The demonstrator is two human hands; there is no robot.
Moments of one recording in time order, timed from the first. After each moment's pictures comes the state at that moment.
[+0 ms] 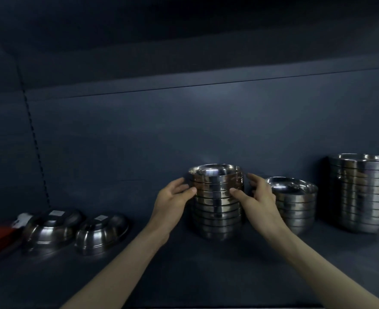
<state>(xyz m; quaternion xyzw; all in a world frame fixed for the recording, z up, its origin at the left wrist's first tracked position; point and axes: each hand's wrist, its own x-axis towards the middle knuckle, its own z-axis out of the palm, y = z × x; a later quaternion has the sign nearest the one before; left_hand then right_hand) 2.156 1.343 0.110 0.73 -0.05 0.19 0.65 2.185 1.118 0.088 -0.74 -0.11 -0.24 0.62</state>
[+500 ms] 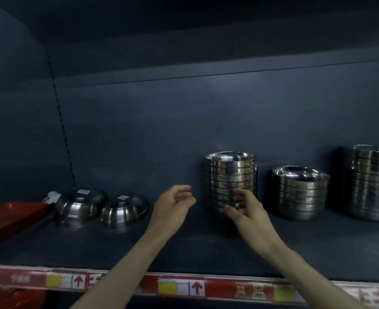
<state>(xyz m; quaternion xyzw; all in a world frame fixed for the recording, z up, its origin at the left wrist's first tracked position) 2.103 1.381 0.075 0.80 -0.01 0.22 0.56 2.128 1.163 0.047 -0.82 -0.14 -0.17 0.53</state>
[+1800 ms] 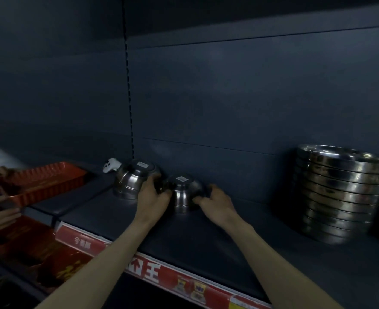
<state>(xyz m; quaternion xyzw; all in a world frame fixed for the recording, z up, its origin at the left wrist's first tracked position) 2.126 1.584 0.021 0.80 0.20 0.31 0.48 2.200 1.407 0.037 -0.85 -0.23 0.06 0.47</state>
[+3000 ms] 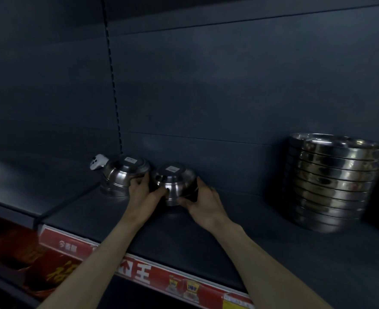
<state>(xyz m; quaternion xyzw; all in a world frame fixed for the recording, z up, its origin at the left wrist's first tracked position) 2.129 1.591 0.011 0.81 0.16 0.25 0.50 2.215 1.424 0.002 -0.86 -0.27 -0.01 0.44</state>
